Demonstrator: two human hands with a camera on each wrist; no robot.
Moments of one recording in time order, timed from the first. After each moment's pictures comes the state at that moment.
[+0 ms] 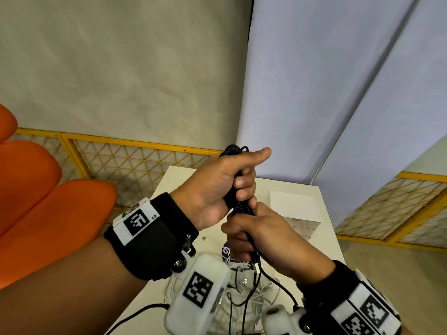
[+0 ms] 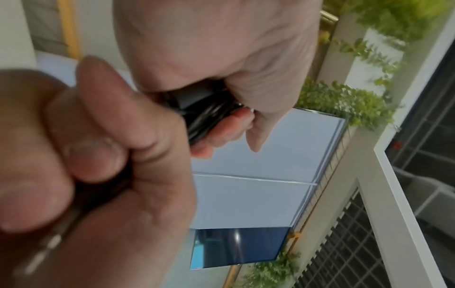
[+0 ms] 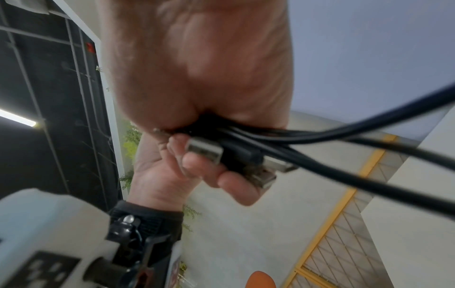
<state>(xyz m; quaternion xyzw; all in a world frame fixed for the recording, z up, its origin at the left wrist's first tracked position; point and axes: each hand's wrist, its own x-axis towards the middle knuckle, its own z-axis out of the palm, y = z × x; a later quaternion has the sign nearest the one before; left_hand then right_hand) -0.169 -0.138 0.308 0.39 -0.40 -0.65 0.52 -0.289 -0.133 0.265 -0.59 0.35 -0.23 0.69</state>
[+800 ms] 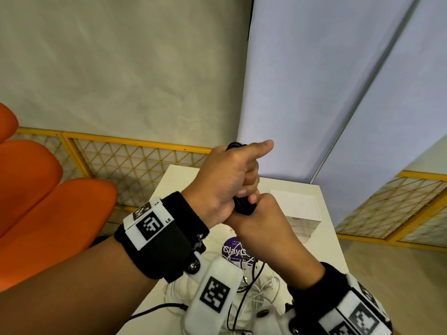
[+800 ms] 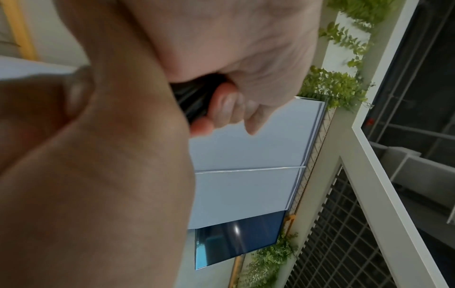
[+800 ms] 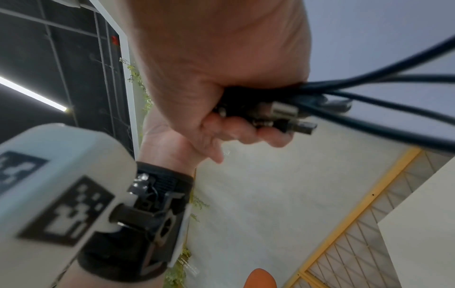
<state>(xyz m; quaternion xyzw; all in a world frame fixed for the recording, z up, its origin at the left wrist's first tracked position) -0.183 -0.141 0.314 0.44 -0.41 -0.57 0.56 -0.283 -0.129 0.273 -0.67 0.46 -0.30 0.51</state>
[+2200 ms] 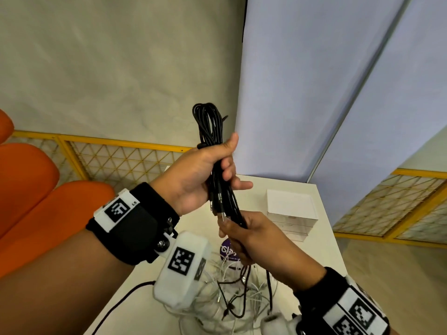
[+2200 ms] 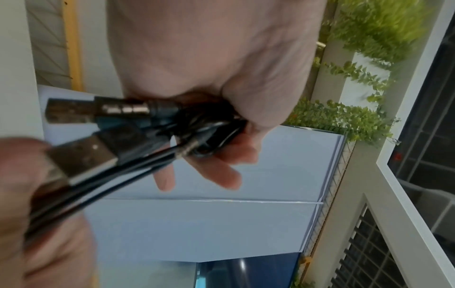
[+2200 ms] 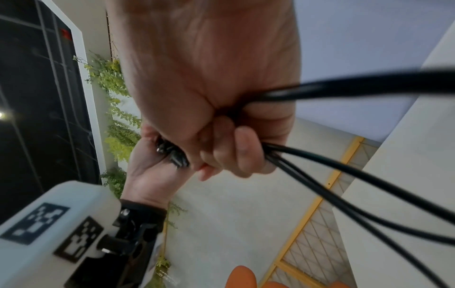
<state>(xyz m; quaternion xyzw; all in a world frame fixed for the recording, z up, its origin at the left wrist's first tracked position) -0.147 -0.149 0.306 0.43 -0.40 -0.62 0.52 -0.301 -0.136 0.233 -0.62 0.38 -0.23 0.64</state>
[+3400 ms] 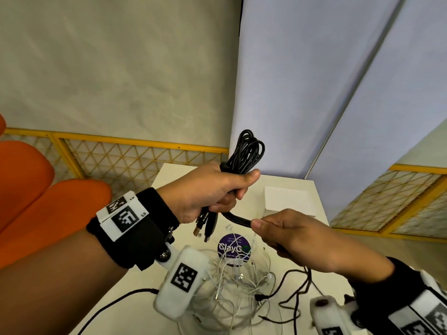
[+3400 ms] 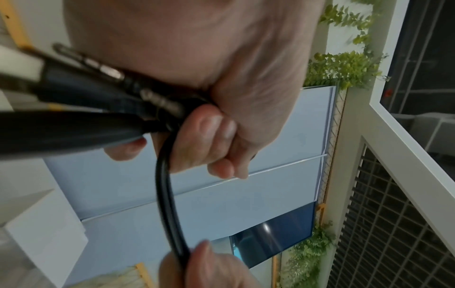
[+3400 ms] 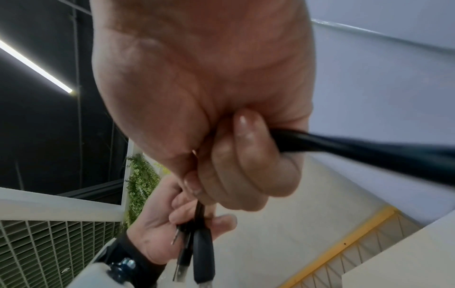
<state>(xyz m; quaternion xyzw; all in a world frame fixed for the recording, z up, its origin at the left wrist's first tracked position) -0.156 -0.147 0.293 0.51 -0.56 -0.56 0.35 -0.359 -0.148 0.266 -0.79 0.39 -0.08 0.47</state>
